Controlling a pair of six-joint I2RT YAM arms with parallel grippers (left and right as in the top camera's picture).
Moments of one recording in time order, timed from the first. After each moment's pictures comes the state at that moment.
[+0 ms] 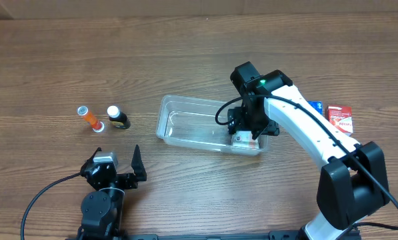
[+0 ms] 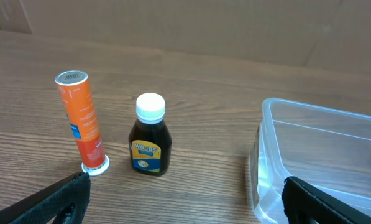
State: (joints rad) left arm -0.16 0.02 0.10 -0.32 -0.16 -0.17; right arm 0.45 1.81 1.41 -1.18 -0.01 0.48
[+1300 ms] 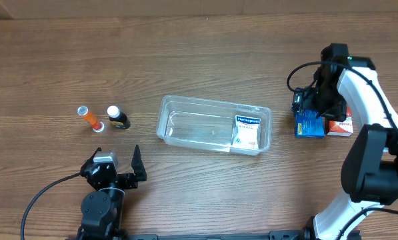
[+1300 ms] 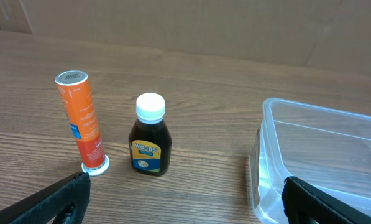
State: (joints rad) left arm -0.16 0.02 0.10 -0.32 -0.16 -0.17; right arm -0.11 1.93 1.44 -1.08 0.03 0.14
